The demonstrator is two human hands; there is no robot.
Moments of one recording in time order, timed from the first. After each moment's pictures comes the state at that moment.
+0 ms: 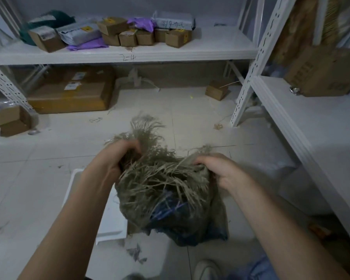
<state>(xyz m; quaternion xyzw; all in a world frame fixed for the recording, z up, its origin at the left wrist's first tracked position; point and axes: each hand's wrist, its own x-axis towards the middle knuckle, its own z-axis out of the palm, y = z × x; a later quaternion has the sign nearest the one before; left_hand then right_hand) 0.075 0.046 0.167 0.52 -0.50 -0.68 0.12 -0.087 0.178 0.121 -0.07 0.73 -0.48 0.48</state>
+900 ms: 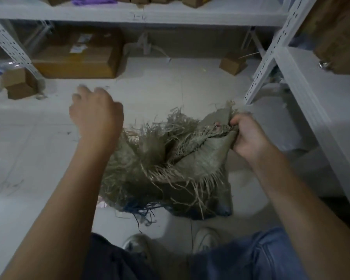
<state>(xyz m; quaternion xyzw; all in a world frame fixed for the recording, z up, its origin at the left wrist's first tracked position) 0.106 0.035 0.172 0.61 -0.78 0.01 0.12 -0.098 0.177 0.127 0.05 0.62 -0.65 0.44</state>
